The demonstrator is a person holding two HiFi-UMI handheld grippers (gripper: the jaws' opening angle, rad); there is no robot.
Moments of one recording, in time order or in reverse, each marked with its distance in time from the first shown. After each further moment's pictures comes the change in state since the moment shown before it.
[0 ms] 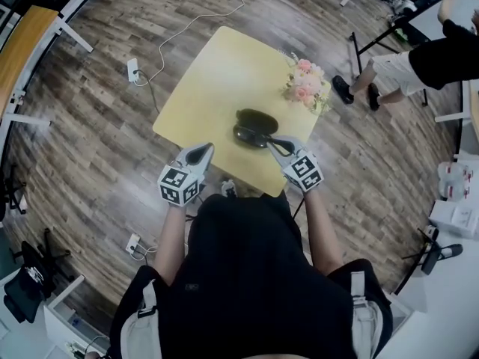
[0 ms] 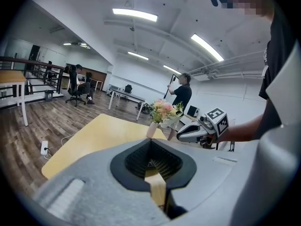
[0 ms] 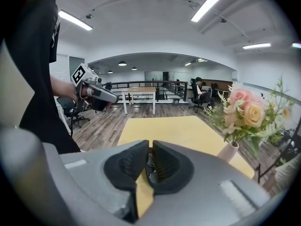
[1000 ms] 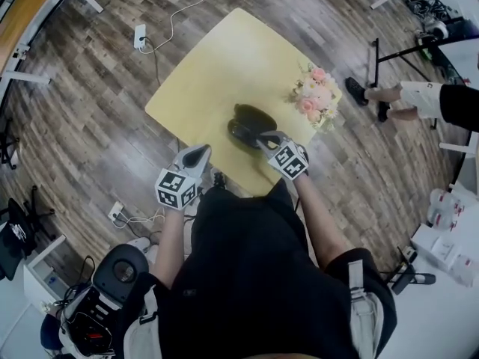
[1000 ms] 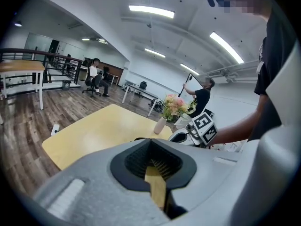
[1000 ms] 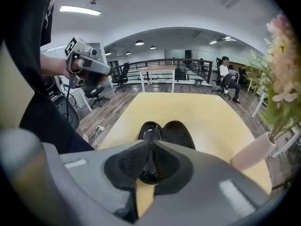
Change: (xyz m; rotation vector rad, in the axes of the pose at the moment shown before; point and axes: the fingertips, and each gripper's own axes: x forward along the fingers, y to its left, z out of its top) left arm 0.036 0.003 -0.028 -0.150 0.033 0.160; right arm 0.078 -0.031 -0.073 -0.112 0.257 0.270
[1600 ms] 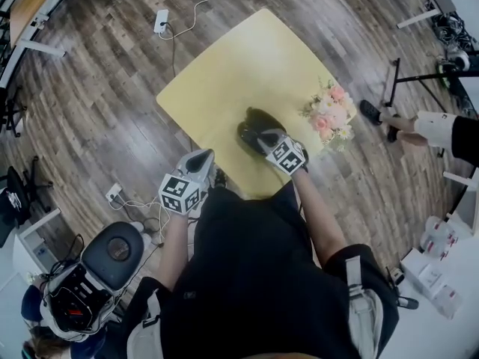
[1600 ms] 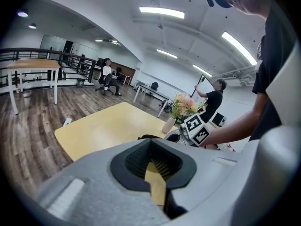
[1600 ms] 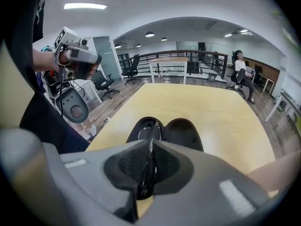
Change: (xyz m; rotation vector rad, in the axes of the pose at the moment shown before) left arm -0.011 0.009 -0.014 -0.083 -0.009 0.130; right arm 0.051 -0.012 -0.003 -0.088 0.105 0.122
